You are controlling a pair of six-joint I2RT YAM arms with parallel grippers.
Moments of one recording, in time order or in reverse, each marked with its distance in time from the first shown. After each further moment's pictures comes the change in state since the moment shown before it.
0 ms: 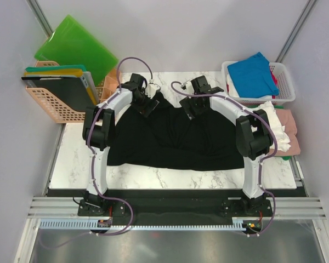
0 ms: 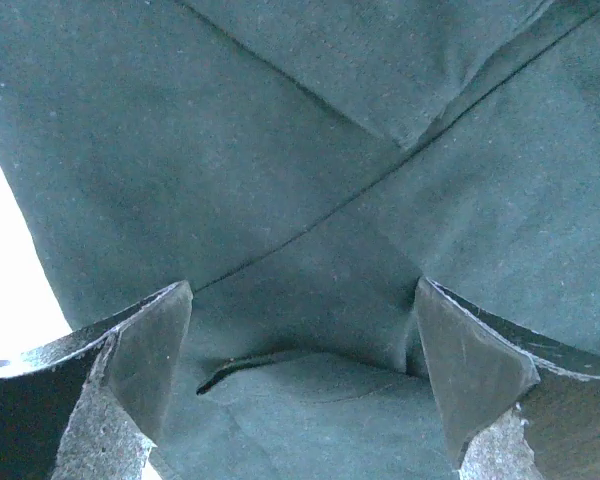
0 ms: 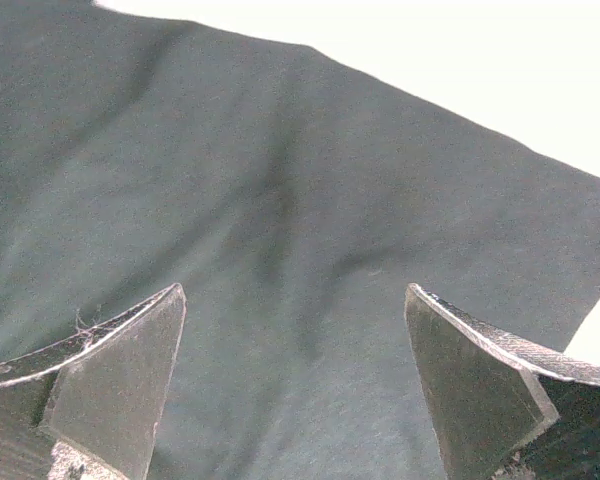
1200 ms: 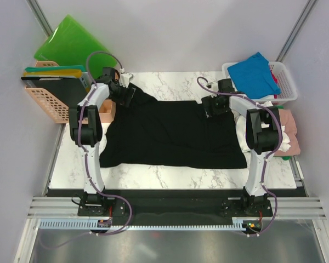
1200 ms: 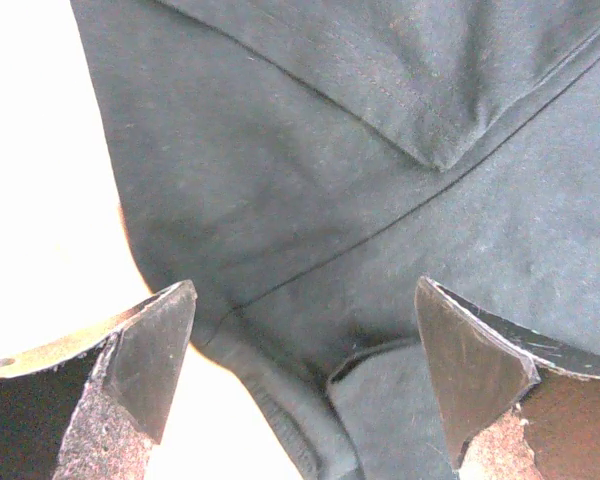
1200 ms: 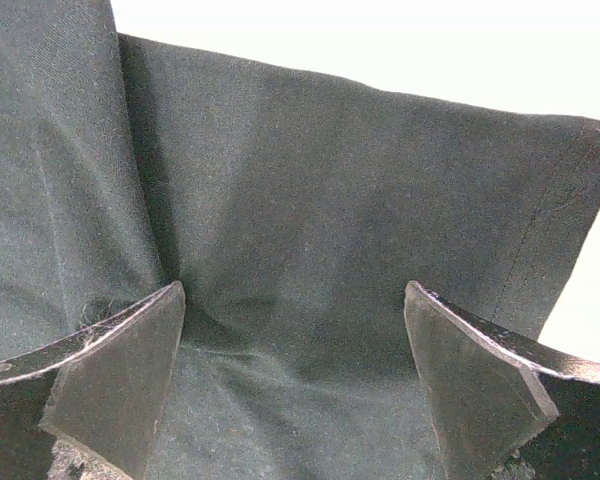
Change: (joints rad) left arm 0.249 0.038 0.089 -0.002 0.061 -0.071; right arm -0.268 0.051 -0.124 0.180 -0.132 0.040
